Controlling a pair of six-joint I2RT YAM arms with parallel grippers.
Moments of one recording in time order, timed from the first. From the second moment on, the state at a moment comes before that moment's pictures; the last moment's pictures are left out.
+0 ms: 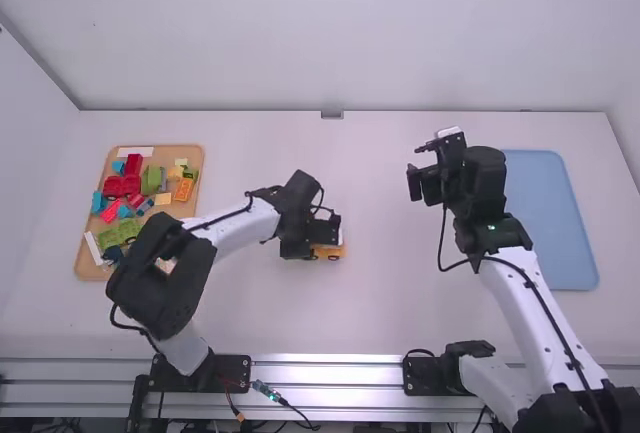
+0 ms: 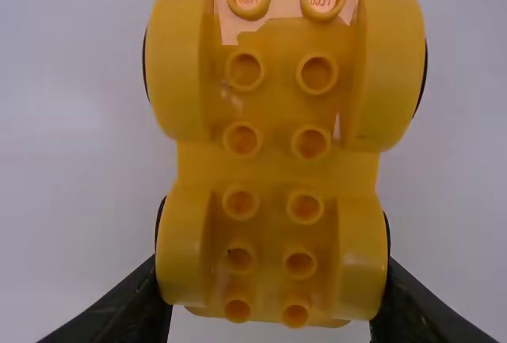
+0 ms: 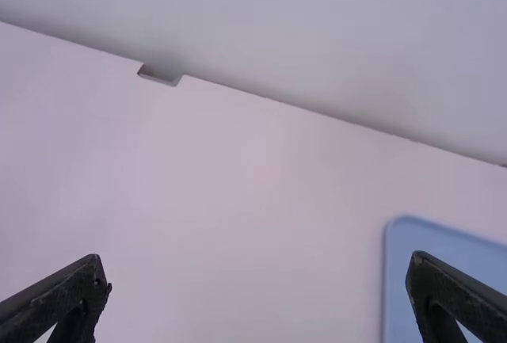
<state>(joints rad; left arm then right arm) -0.51 1.78 1.00 -0.55 0.14 0.98 0.12 1.14 0.82 -0.19 -0.07 -0.22</state>
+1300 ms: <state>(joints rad) 0.18 1.72 1.43 -0.66 0.20 0.64 0.15 1.14 0.82 -0.19 -0.07 -0.24</state>
